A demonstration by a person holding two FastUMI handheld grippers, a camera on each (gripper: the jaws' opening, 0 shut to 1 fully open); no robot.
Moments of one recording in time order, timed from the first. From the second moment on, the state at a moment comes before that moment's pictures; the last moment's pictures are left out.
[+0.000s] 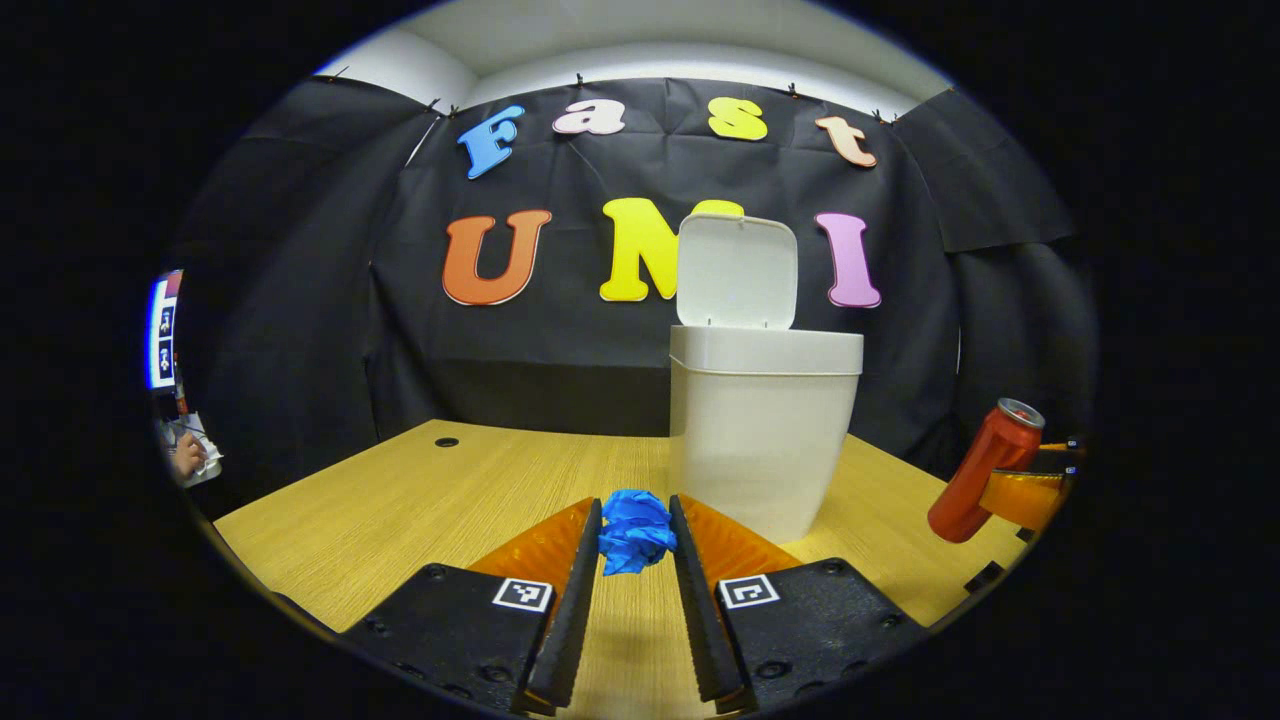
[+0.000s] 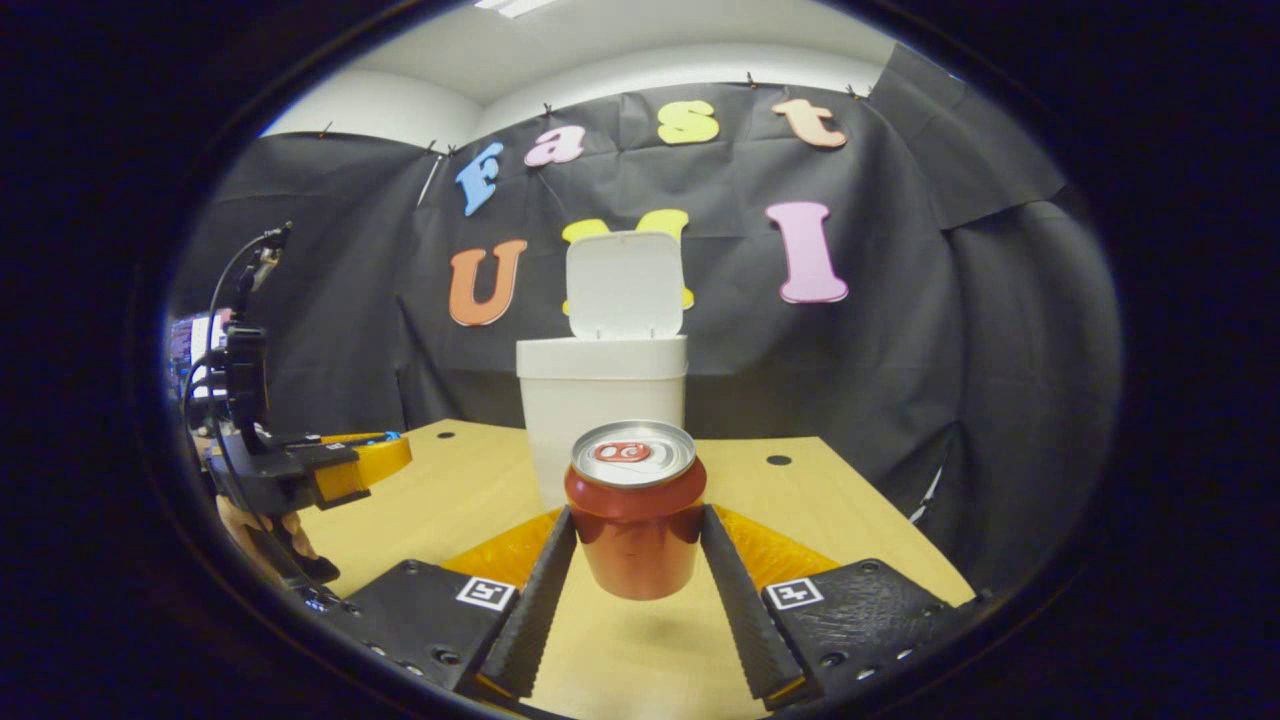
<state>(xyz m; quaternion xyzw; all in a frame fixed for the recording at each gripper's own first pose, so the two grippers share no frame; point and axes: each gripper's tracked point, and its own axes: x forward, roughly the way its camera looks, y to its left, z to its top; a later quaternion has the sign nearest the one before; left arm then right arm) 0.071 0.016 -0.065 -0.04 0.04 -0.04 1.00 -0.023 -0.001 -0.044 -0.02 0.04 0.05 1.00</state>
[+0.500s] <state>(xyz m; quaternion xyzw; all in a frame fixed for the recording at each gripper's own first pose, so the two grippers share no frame) 0.064 -0.024 -0.023 -0.05 0.03 -0.05 1.00 -0.050 -0.044 -0.020 -0.03 0.00 0.05 1.00</state>
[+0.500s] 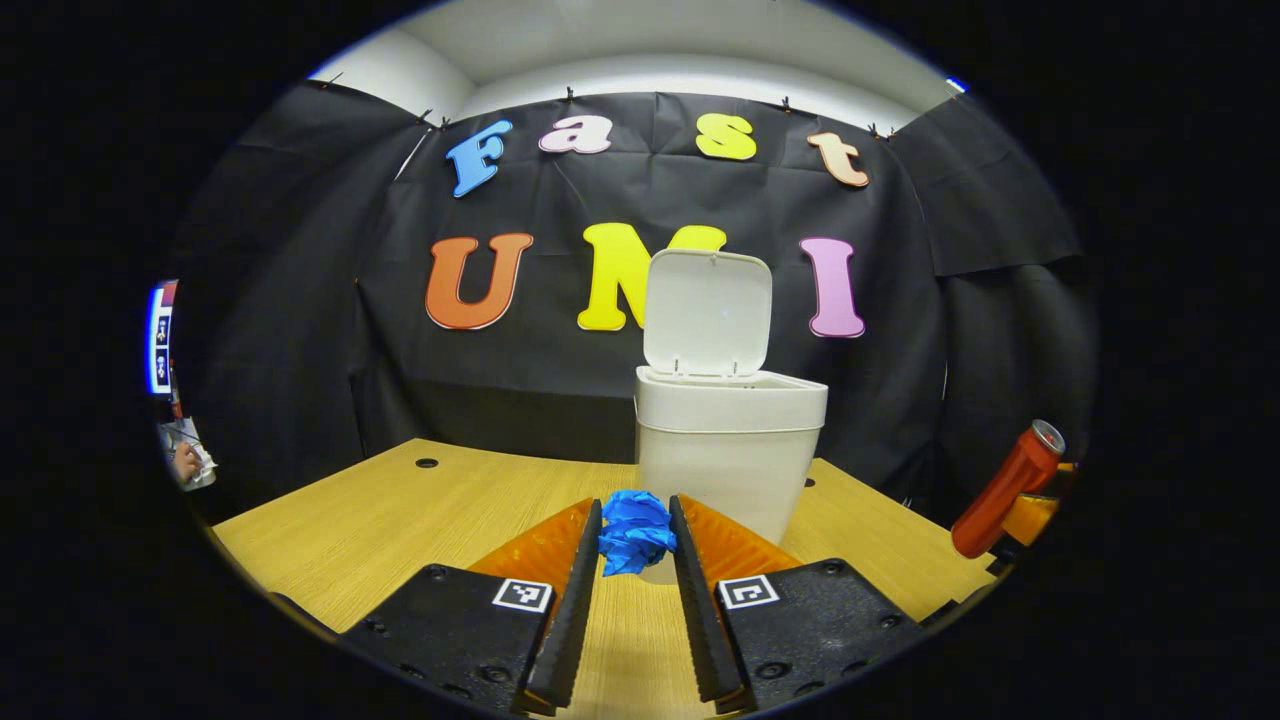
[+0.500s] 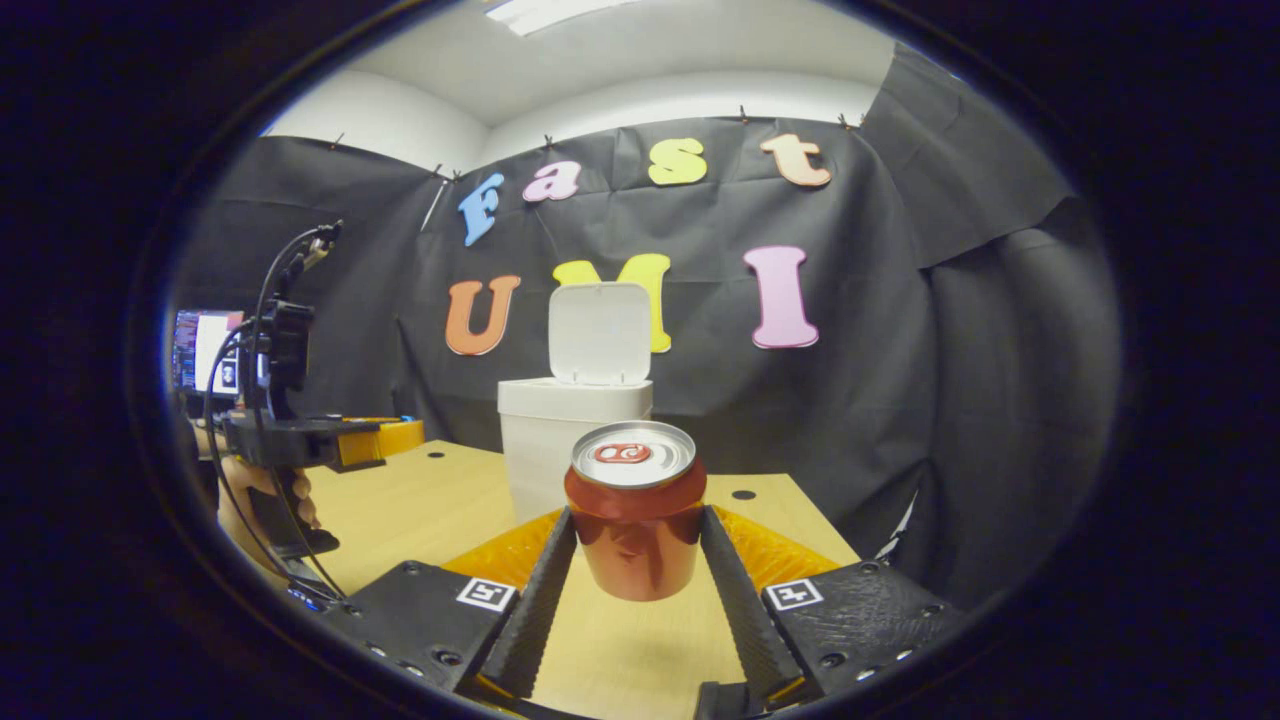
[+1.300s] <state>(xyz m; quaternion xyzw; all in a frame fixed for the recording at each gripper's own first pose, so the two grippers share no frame) 0.187 -0.079 0.116 -0.03 -0.12 -0.10 0.99 -0.042 -0.033 -0.053 -0.06 0.03 0.08 0.99</state>
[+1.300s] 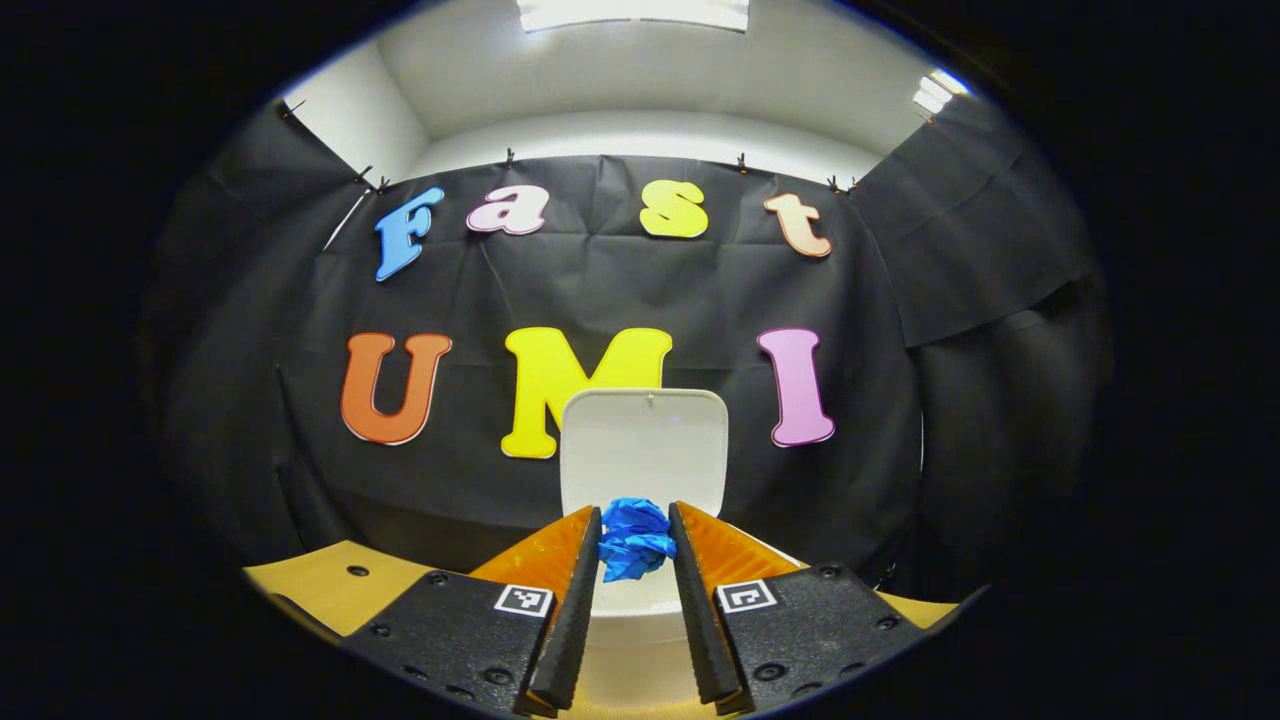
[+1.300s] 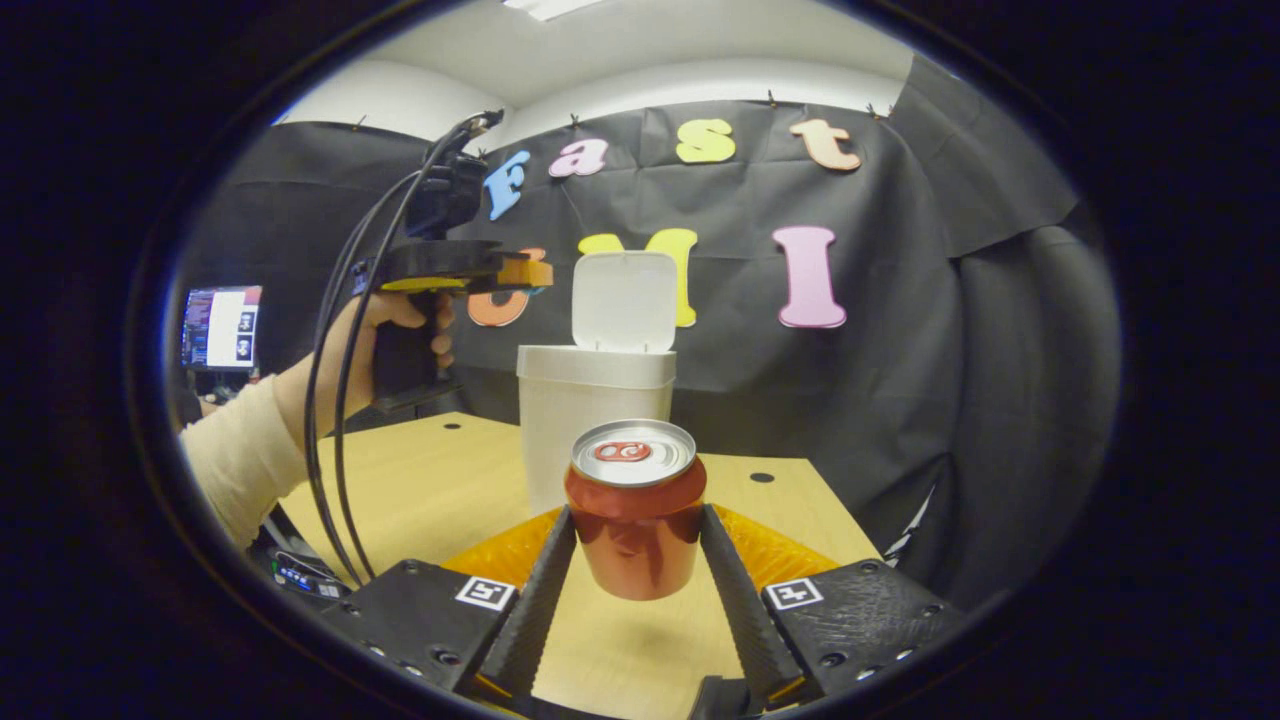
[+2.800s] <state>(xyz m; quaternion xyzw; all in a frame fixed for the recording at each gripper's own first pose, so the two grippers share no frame) 0.245 -0.169 0.075 -0.02 0.02 -0.13 0.99 -0.028 -0.075 -0.061 -0.03 0.03 0.06 1.00</state>
